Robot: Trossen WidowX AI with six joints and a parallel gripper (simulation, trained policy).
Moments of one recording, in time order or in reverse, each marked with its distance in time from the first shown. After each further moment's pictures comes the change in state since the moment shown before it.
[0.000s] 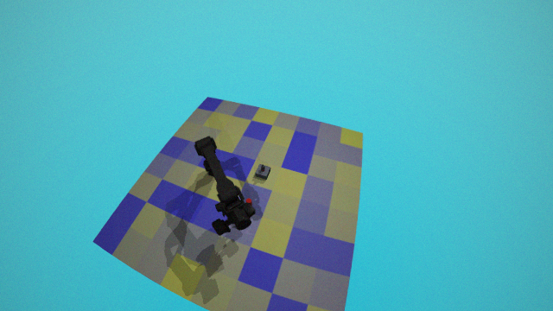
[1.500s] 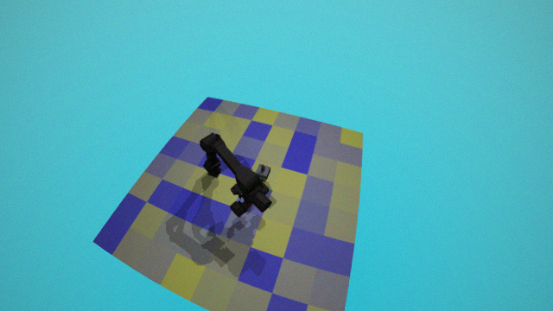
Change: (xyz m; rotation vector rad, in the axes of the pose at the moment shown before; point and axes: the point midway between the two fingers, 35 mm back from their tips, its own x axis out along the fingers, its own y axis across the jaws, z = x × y) arm -0.023 -0.116 0.041 -0.090 -0.187 -0.216
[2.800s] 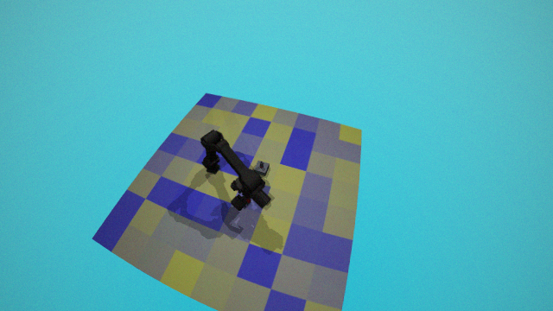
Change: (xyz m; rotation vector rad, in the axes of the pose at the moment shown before) arm 0.054 -0.021 0.035 -0.094 -0.172 -0.028
